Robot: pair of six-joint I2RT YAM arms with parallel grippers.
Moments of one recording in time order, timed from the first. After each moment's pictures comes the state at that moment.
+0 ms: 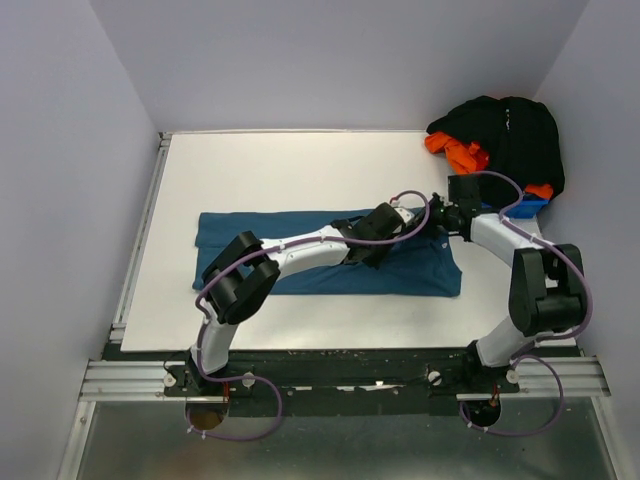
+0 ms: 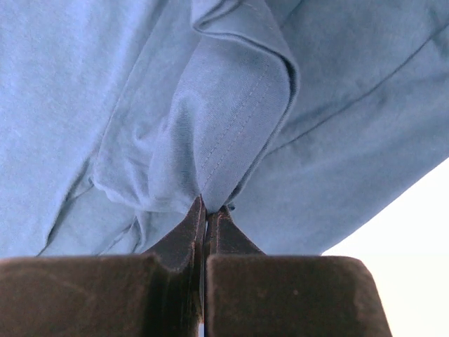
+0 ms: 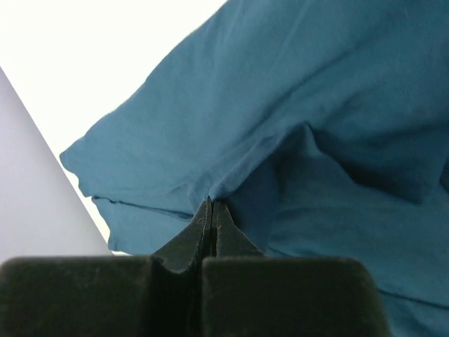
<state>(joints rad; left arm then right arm) -0.96 2.01 1.49 -0.36 -0.10 -0.18 0.10 1.64 0.97 -0.21 -0.39 0.86</state>
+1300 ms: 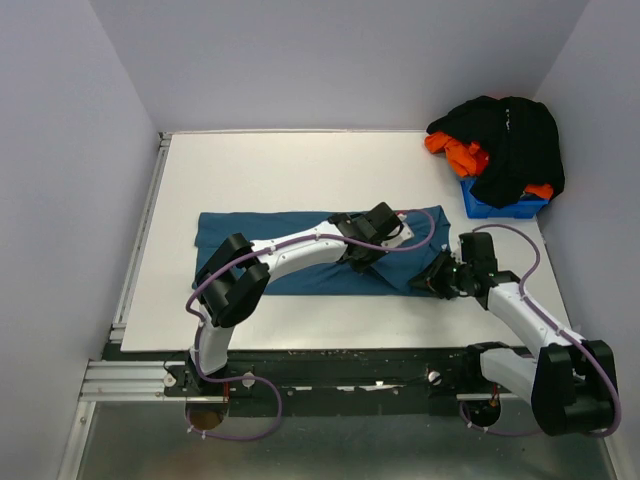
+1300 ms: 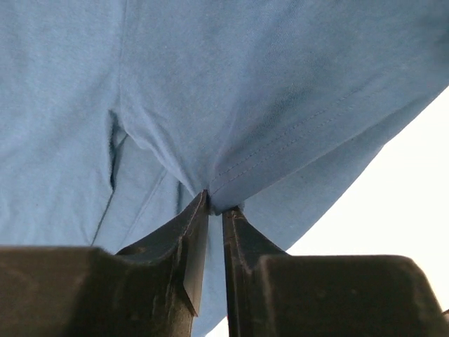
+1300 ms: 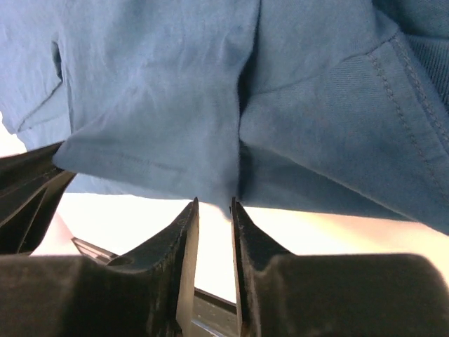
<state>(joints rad) -0.97 1.96 1.53 -0.64 -0.09 0.13 0.10 1.08 0.44 -0.29 -0.39 0.80</state>
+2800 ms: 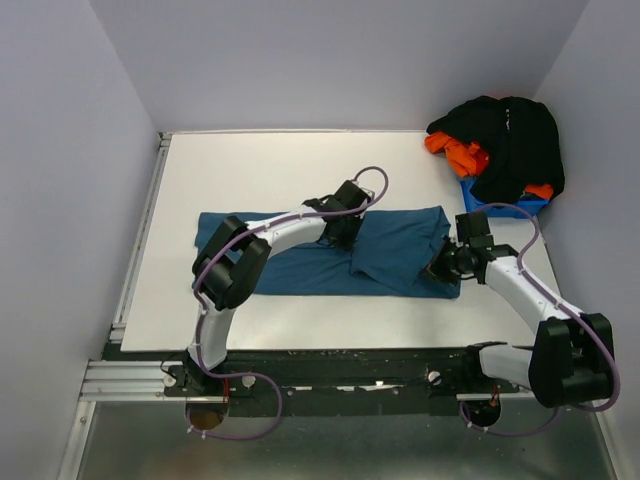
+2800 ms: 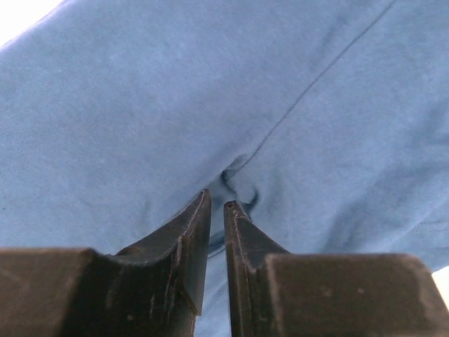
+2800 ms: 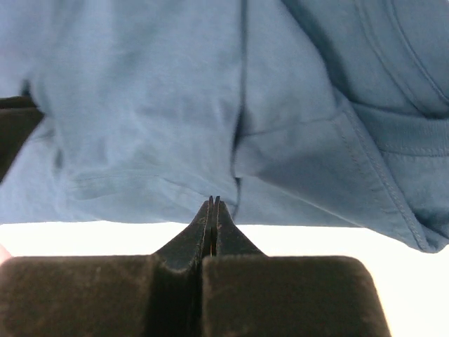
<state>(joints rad) -0.75 2.03 1.47 -0.43 0.00 -0.26 0.13 1.22 0.63 -0.49 -0.22 0.70</state>
